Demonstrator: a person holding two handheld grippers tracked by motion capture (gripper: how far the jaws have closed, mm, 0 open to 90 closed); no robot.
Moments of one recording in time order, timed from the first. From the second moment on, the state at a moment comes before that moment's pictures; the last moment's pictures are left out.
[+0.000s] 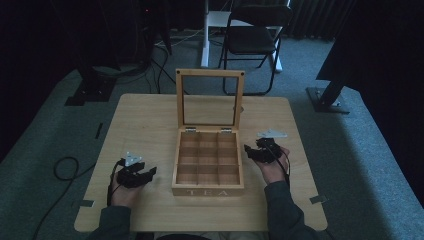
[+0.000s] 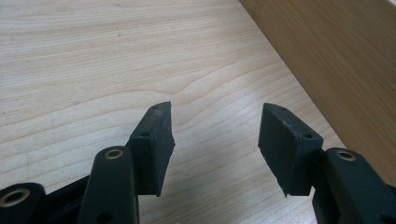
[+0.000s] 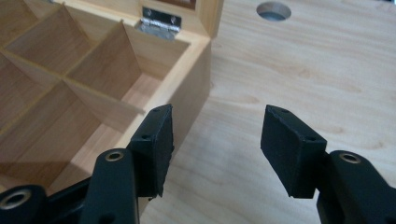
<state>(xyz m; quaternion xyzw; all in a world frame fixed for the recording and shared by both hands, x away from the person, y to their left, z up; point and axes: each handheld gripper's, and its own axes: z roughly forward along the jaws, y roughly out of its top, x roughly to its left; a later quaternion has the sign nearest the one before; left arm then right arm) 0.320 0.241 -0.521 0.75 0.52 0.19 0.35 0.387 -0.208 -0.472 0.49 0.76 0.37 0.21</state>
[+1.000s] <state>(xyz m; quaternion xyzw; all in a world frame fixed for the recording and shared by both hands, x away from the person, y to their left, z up) 0.320 0.243 -0.521 0.75 0.53 0.19 0.35 0.431 -0.193 -0.437 0.46 0.76 0.39 0.23</state>
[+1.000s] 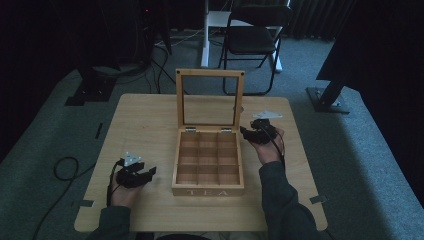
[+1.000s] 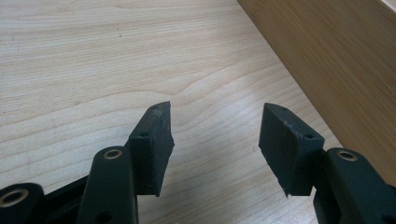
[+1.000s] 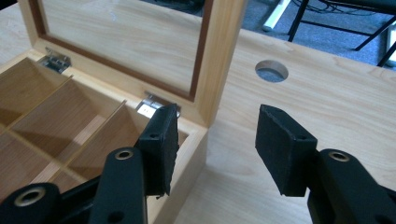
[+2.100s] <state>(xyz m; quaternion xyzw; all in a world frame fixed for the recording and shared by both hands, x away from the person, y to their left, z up) 0.320 0.243 -0.513 0.74 0.53 0.17 0.38 0.484 -0.183 -0.418 0.45 0.75 0.43 0.22</state>
